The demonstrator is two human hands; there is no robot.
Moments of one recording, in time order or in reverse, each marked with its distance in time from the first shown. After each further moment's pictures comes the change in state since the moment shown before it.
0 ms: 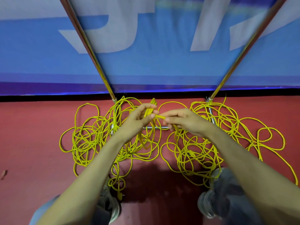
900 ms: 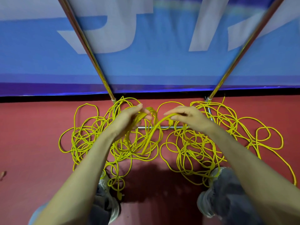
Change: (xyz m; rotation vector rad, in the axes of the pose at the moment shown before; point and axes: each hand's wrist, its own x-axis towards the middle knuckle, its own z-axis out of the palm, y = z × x) left_hand 0.005 0.013 -0.022 -0.100 0.033 -0.354; right_hand 0.003 0.017 -0.027 -0.384 0.127 -0.211
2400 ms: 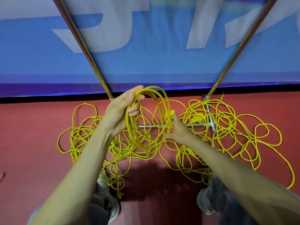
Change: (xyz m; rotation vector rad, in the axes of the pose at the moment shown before) left_hand -0.009 0.018 0.001 -0.662 -0.238 0.326; right_hand 0.001 0.057 0.063 -0.249 0.100 0.407
